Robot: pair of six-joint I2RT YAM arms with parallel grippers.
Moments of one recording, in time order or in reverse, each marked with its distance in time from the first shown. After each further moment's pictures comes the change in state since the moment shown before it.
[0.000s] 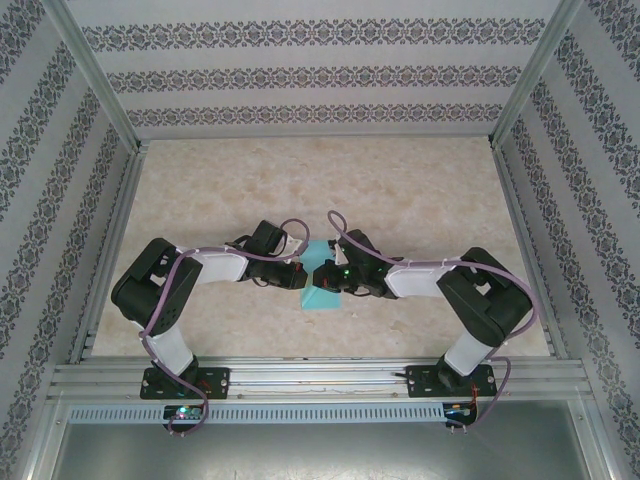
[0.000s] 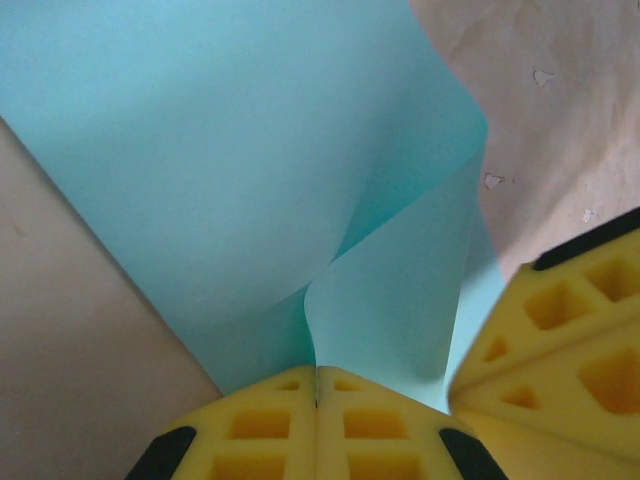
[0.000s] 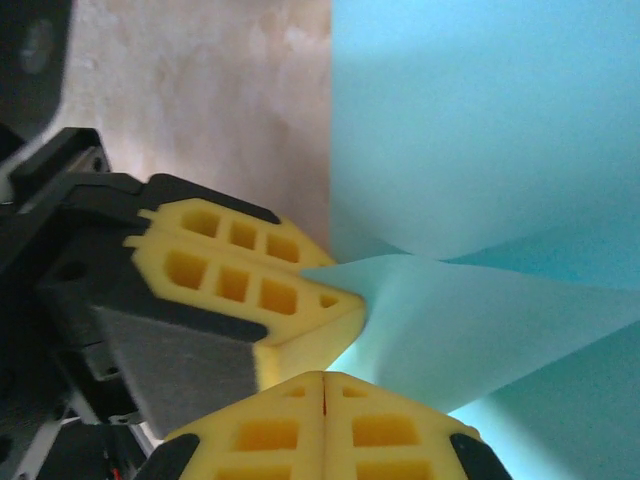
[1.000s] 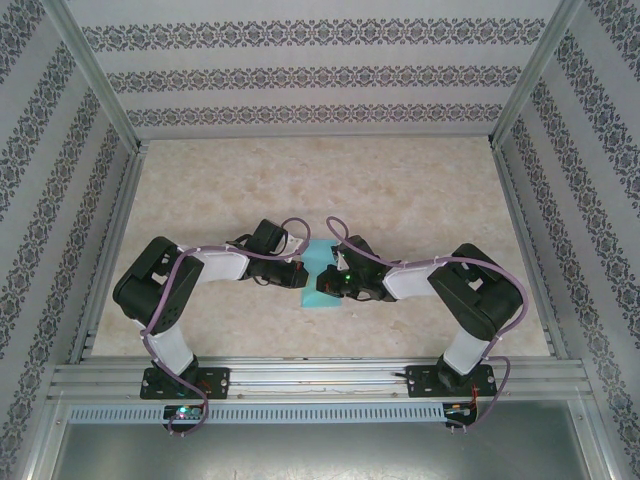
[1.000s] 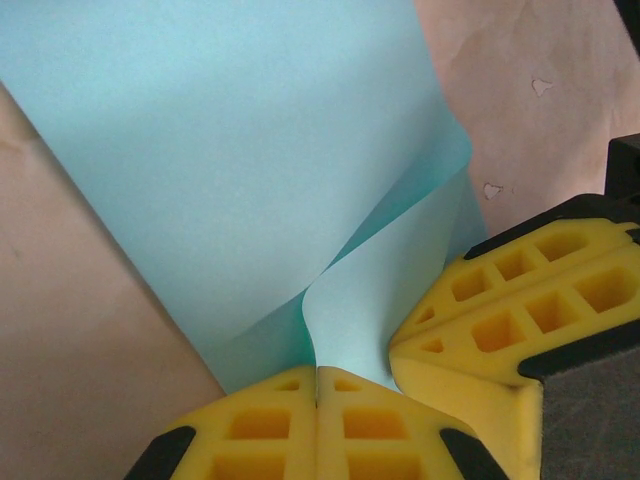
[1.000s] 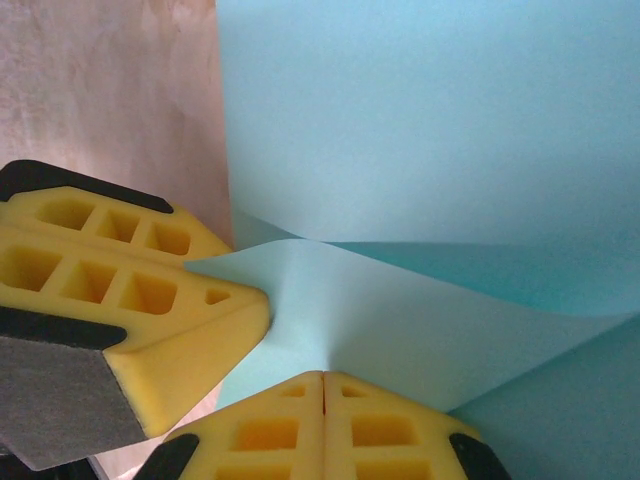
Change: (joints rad) left arm 0.002 0.013 0.014 -0.001 0.003 0.000; right arm 0.000 0.046 -0.039 0.033 0.040 0.004
